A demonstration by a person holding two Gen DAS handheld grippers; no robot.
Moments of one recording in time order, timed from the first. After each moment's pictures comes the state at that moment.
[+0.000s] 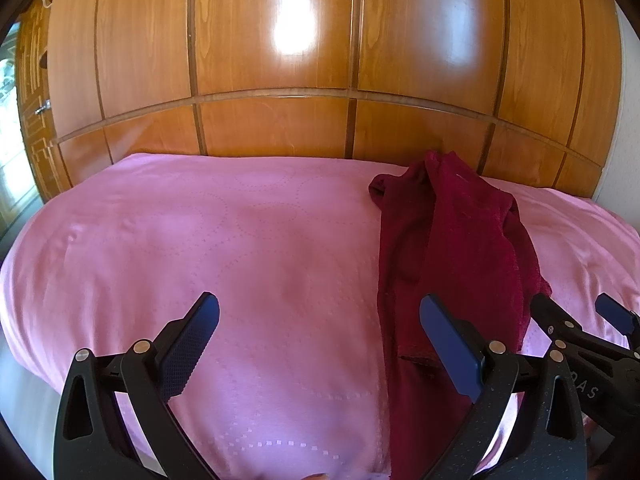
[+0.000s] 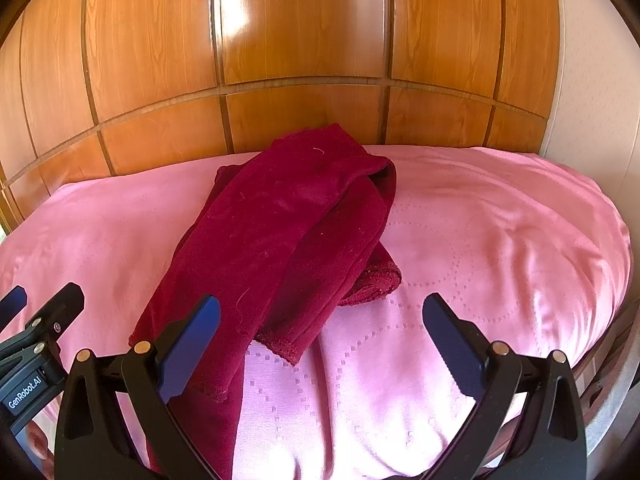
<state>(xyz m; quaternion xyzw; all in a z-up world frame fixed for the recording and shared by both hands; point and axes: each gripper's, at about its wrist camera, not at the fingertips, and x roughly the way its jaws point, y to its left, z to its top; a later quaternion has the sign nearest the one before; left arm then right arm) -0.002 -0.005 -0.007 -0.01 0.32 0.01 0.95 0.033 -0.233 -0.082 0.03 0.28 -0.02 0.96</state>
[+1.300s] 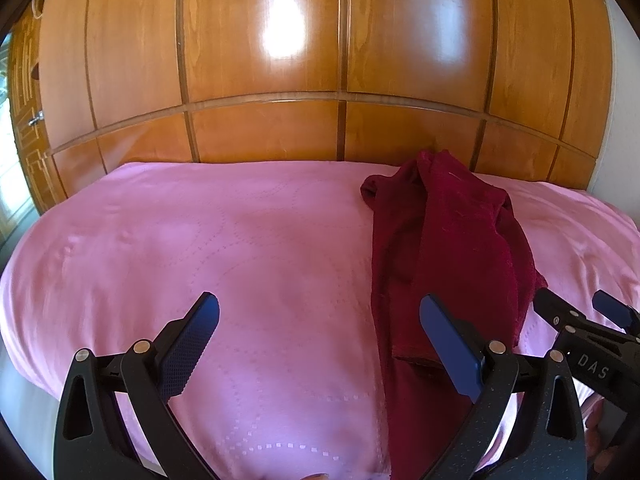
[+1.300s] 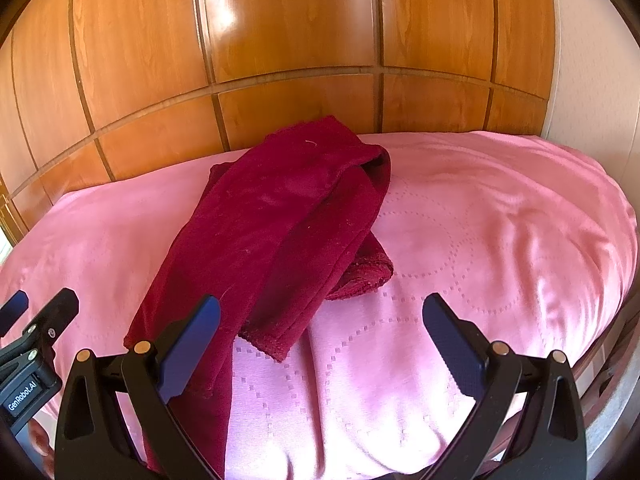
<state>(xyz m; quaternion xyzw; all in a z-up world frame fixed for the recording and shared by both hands) -0.003 -0.007 -0.003 0.00 0.32 -0.01 0.95 0.037 -0.252 -0.079 0.06 0.30 -0.01 0.95</state>
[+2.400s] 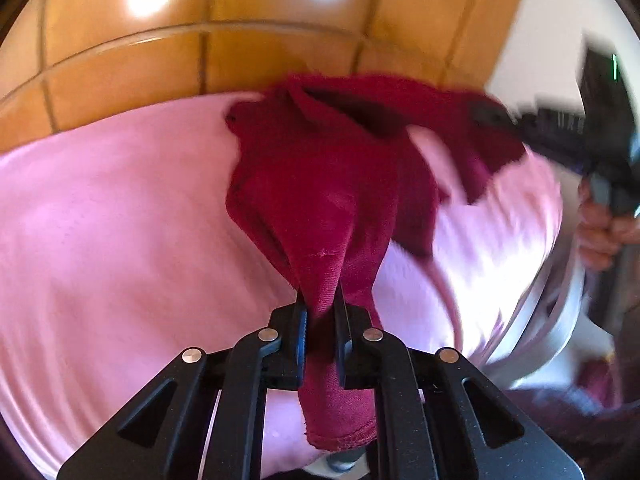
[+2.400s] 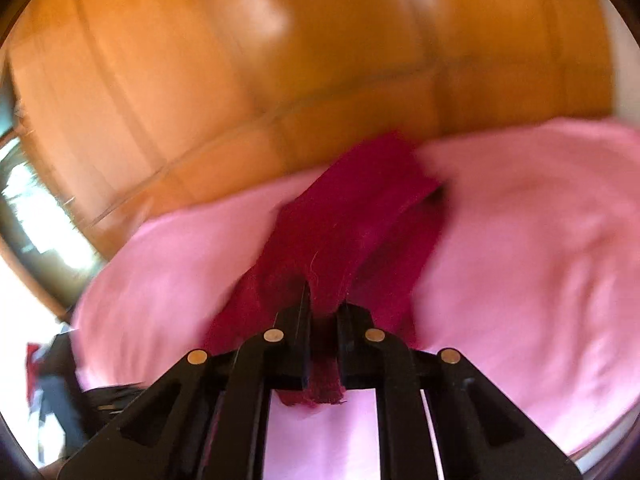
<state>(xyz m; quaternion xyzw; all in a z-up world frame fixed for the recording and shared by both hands) 0.017 -0.015 -0.027 -0.01 0.42 -0.25 0.87 0.081 -0.333 -0.021 0.13 0.28 0.09 0.95</state>
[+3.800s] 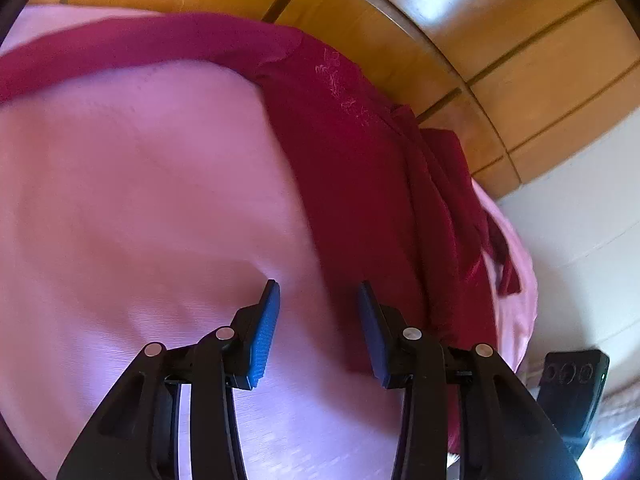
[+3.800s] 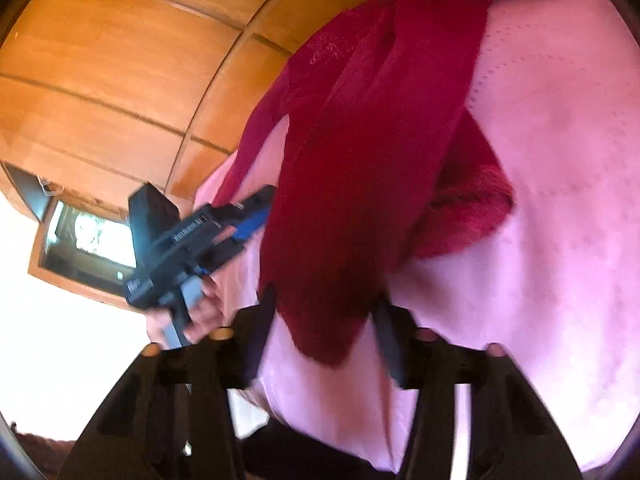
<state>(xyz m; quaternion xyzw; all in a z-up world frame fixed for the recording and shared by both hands) 0.170 -0.006 -0.081 -0.24 0.49 -0.22 0.81 0.115 -0.310 -0.137 0.32 0.45 0.28 0.79</state>
